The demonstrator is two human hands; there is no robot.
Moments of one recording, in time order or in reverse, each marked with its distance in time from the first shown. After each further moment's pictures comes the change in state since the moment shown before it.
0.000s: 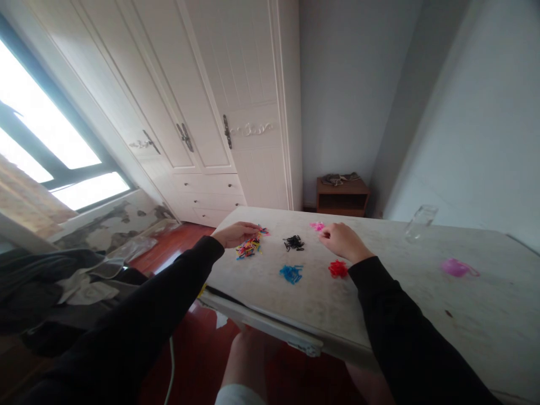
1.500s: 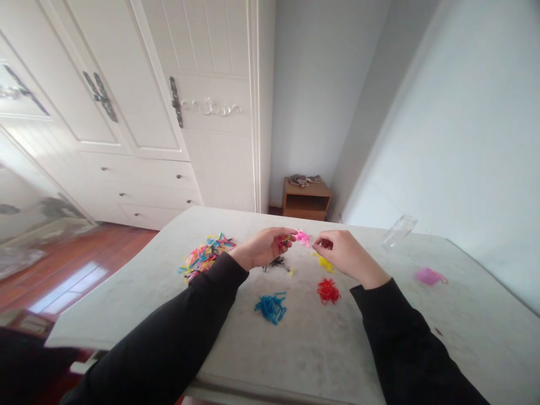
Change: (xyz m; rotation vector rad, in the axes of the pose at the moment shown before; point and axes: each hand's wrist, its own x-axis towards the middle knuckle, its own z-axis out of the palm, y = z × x) left_hand 0.034 -0.003 0.154 -0.360 -0.445 -0.087; right_hand 0.000 0.009 -0.016 0.187 0.032 0.088
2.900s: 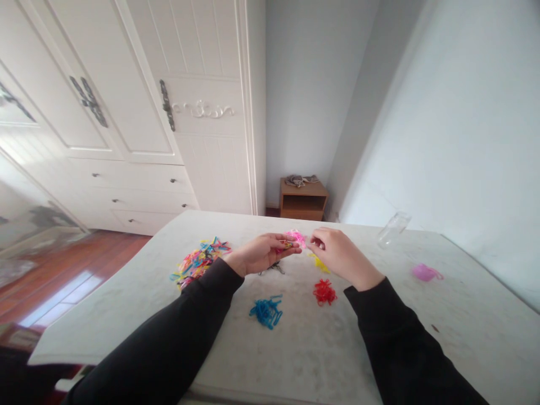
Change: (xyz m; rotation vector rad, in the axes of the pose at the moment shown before) left_hand 0.006 -0.012 -0.009 0.037 -0.191 -0.010; right_hand -0.001 -0.001 0.005 -0.103 0.058 -0.073
